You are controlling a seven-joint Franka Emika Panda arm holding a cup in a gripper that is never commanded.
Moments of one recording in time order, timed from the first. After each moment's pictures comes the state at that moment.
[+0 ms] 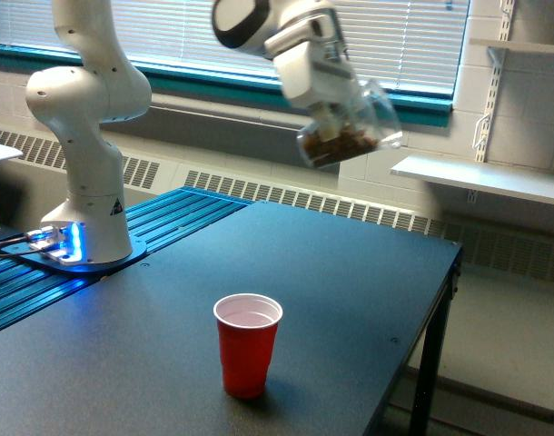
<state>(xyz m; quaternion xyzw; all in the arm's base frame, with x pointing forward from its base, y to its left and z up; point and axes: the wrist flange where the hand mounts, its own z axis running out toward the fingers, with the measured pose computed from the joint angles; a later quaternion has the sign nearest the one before) 0.510 -0.107 0.450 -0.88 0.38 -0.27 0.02</state>
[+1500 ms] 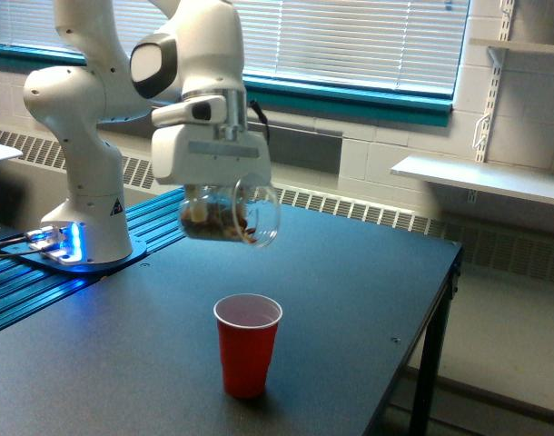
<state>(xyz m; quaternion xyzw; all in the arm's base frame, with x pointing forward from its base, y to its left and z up) 0.417 -0.211 0.343 -0.87 0.46 -0.17 -0.05</state>
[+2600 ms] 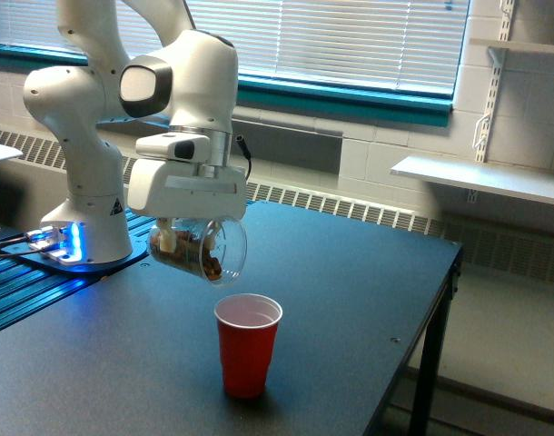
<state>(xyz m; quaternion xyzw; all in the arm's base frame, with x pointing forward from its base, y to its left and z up) 0.400 -0.219 0.297 -0.88 0.46 -0.10 -0.10</state>
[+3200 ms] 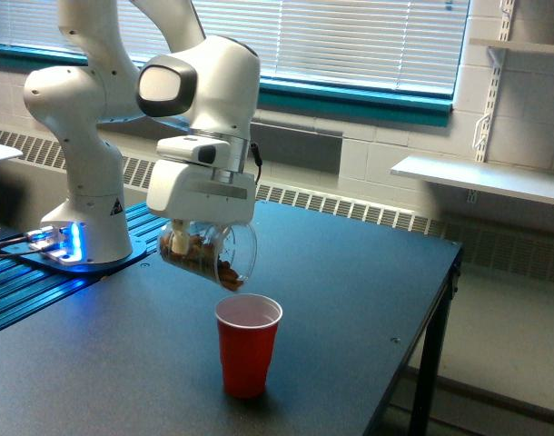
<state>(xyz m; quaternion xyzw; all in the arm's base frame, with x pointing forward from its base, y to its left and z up) 0.417 -0.205 0.292 -0.89 0.43 -0.08 -0.14</state>
